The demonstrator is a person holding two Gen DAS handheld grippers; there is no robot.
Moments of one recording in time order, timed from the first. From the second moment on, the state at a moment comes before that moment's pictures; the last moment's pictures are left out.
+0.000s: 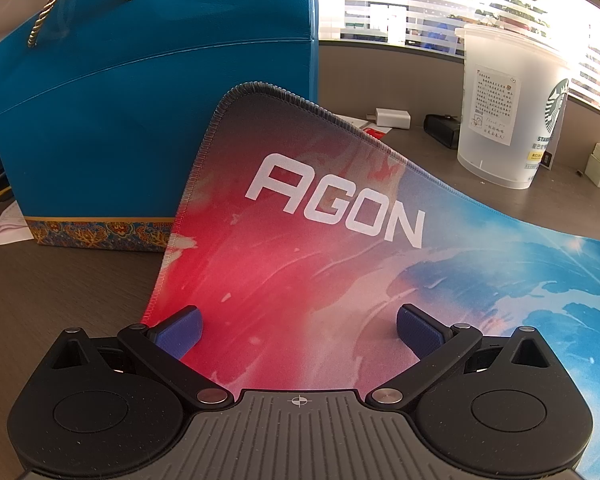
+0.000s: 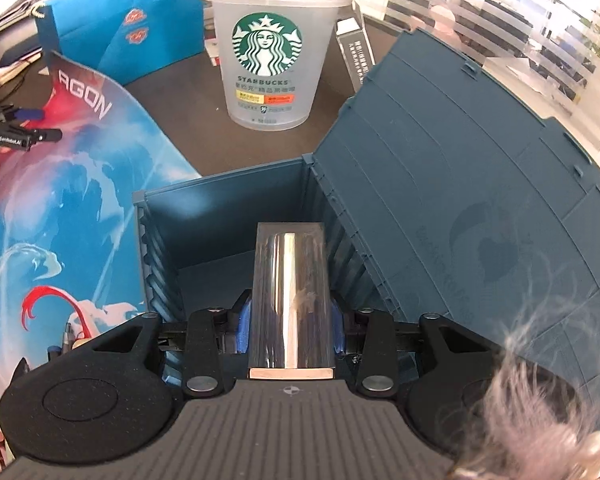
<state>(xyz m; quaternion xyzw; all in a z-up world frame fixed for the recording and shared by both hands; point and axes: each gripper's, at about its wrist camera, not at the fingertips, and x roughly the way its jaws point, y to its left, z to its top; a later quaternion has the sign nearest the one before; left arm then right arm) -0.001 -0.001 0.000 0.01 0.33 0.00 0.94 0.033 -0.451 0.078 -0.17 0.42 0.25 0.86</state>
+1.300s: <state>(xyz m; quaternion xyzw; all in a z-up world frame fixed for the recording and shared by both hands) -0.001 -0.001 0.000 0.01 0.33 0.00 0.94 -0.170 -0.387 0.091 -0.17 0.27 0.29 0.90</state>
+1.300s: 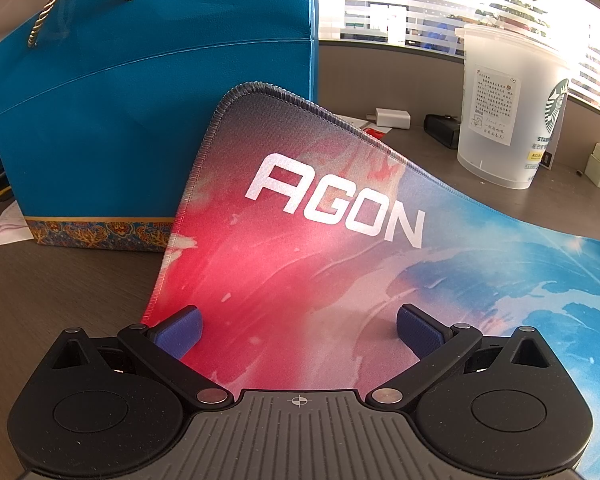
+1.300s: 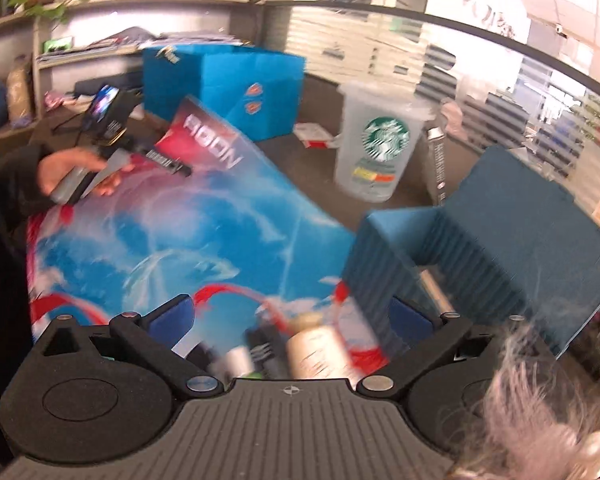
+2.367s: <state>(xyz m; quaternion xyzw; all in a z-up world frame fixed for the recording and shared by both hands) -0.001 -0.001 0.000 0.01 0.33 0.00 0.94 -0.252 -0.370 0.000 -0.10 0.31 0.26 0.91</state>
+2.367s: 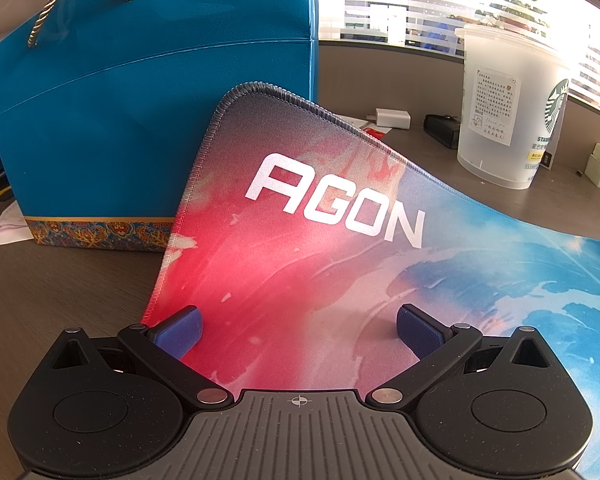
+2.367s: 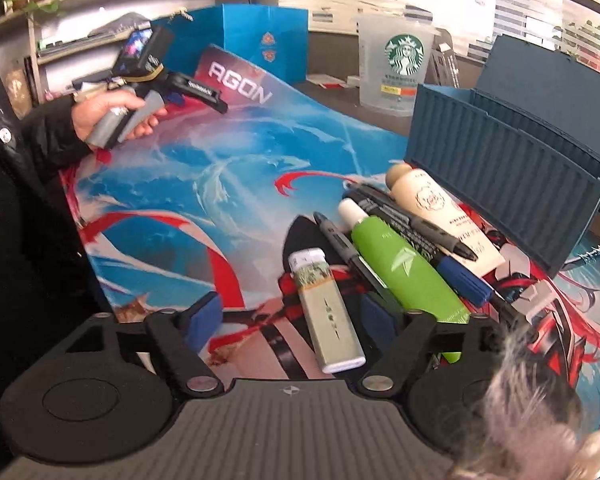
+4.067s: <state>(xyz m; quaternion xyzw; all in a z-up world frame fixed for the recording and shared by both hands) -0.001 -0.001 0.000 0.01 0.33 0.00 0.94 -0.226 -0.368 0.037 -0.16 0.28 0.25 0.91</state>
